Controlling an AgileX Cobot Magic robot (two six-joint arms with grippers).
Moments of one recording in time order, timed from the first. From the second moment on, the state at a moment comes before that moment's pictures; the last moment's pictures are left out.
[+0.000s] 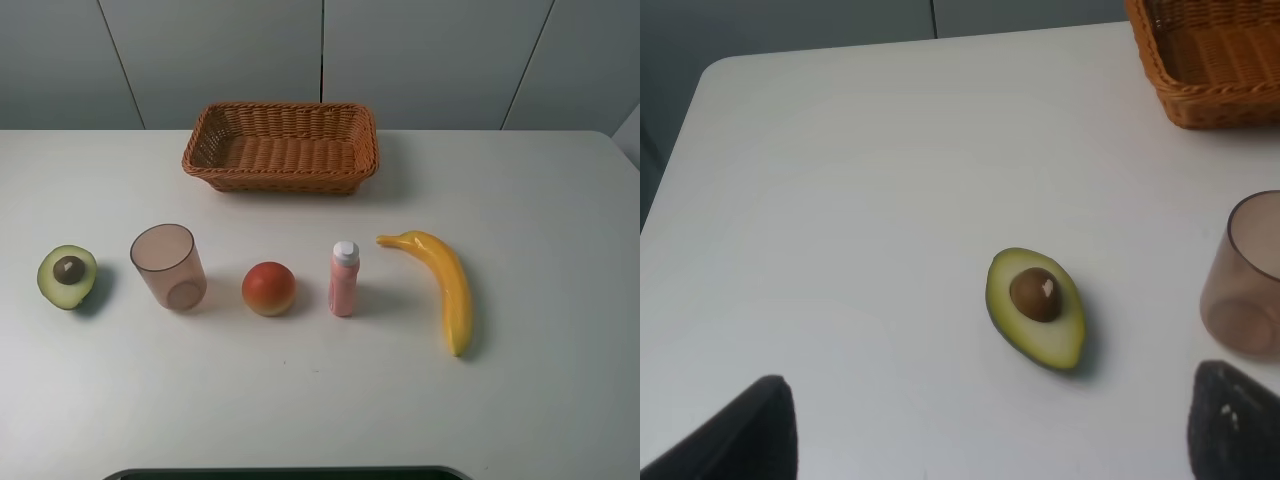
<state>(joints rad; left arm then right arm) -0.21 0.00 -0.51 0.08 1.08 -0.05 -0.05 0.00 -0.50 0.04 1.10 0.00</state>
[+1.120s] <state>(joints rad) -0.21 0.00 -0.51 0.08 1.08 -0.05 -0.05 0.00 -0.50 0.04 1.10 0.00</state>
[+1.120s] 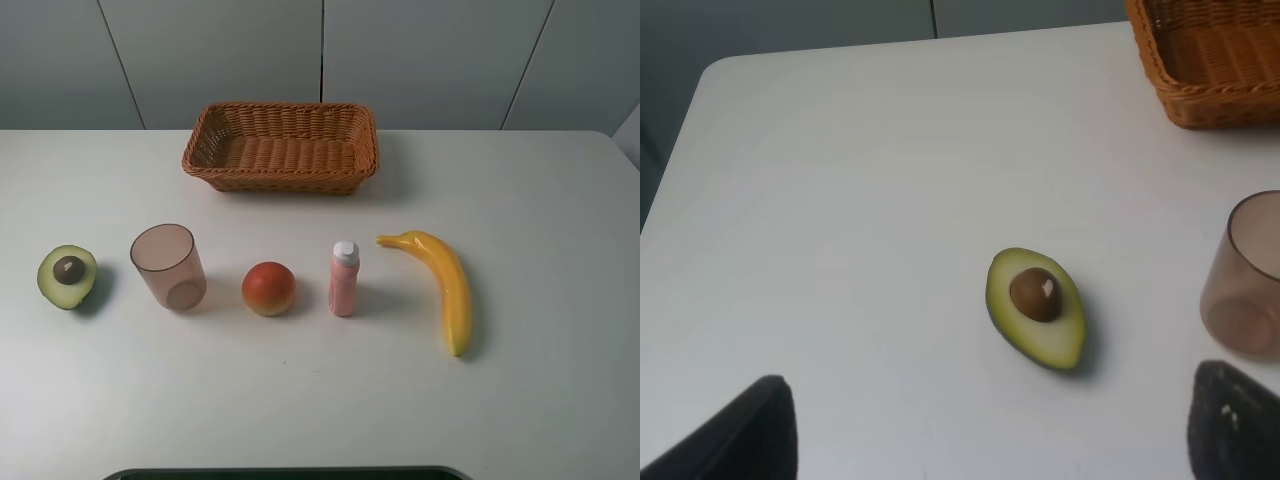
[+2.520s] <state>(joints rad) -0.21 0.00 -0.51 0.08 1.08 -0.05 -0.05 1.03 -0.99 0.17 1.12 -0.30</state>
